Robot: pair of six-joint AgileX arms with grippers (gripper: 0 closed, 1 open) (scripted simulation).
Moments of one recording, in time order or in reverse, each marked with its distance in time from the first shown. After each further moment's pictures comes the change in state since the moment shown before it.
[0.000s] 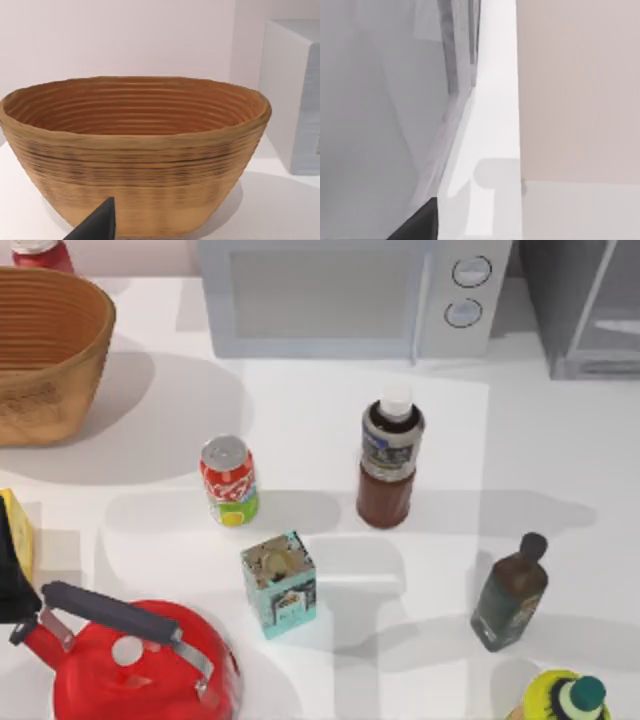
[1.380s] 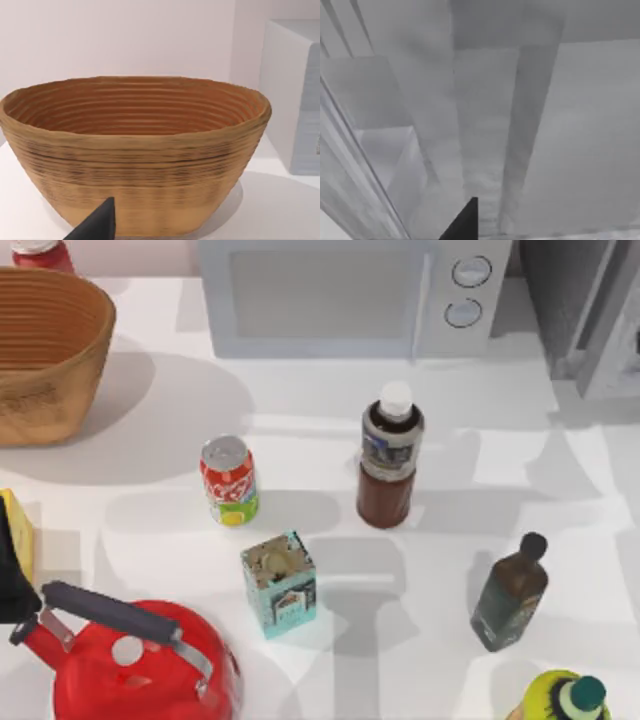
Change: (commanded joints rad) left arm 0.000 0.000 0.000 0.000 0.000 0.000; right arm 0.906 -0.222 -0.320 0.369 0.723 0.635
